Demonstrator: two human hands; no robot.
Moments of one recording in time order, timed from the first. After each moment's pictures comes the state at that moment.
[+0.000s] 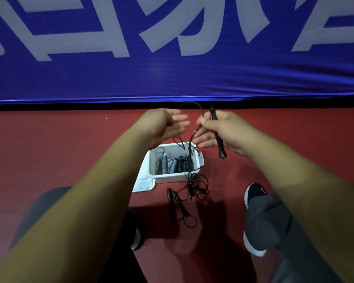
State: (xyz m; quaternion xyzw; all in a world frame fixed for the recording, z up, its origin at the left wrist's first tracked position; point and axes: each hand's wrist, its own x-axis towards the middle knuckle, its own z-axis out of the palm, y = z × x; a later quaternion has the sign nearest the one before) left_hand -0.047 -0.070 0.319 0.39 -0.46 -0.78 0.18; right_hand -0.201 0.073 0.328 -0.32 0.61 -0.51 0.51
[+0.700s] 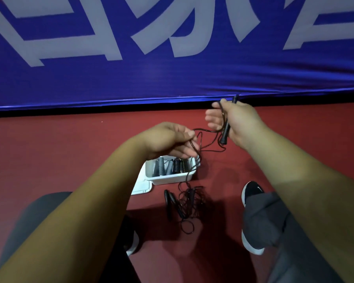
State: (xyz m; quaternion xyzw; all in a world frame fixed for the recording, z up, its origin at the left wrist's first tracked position) left_hand -0.053 -0.035 0.319 0.30 -0.63 -0.72 -0.03; right_hand -0.237 0.064 0.326 -0.12 0.61 -0.66 0.42
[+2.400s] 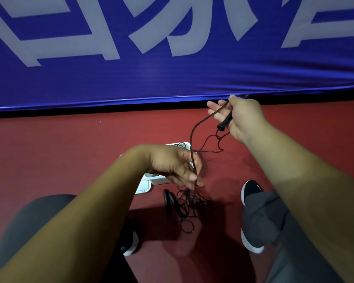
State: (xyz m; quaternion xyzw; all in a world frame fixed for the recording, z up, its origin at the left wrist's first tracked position) left_hand -0.041 -0.022 0.296 0.16 -0.67 -0.67 -0.28; right_hand -0.250 0.060 0.327 -0.02 0.52 -0.76 0.40
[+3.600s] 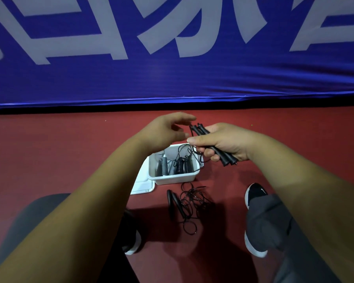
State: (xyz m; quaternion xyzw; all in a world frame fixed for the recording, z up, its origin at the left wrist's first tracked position) left_hand -0.034 -0.059 0.318 0.30 -0.82 -0.48 0.09; right_hand -0.206 0.077 0.319 -0.34 0.57 -0.38 0.64
